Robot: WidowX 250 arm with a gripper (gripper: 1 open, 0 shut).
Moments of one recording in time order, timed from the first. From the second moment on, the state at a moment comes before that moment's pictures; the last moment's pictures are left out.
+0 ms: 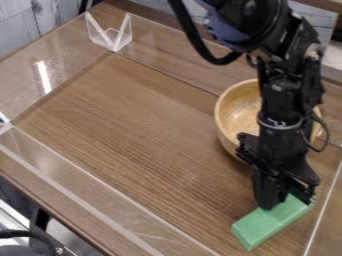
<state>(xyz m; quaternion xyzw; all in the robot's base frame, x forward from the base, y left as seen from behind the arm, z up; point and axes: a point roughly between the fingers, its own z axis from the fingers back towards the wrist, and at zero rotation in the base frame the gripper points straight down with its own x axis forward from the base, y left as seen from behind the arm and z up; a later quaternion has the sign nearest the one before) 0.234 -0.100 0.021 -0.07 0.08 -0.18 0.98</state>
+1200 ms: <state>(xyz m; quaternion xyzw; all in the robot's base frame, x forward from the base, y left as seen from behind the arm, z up) 0.196 -0.081 0.035 -0.08 0.21 -0.12 0.97</state>
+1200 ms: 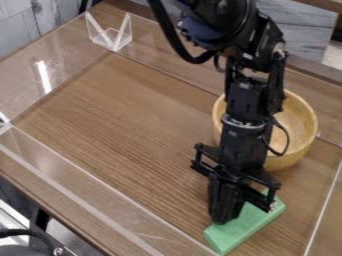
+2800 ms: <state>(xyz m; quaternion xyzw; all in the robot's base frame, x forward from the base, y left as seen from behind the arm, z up) 0.208 -0.087 0.092 -0.09 0.20 -0.11 0.97</state>
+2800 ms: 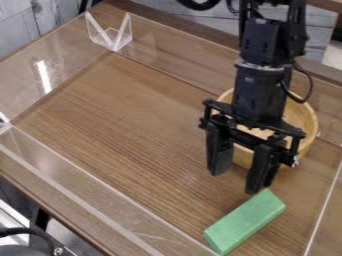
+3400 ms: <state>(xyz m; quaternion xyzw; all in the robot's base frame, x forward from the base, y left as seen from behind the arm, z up) 0.206 -0.094 0.064 -0.09 0.15 -0.15 0.97</state>
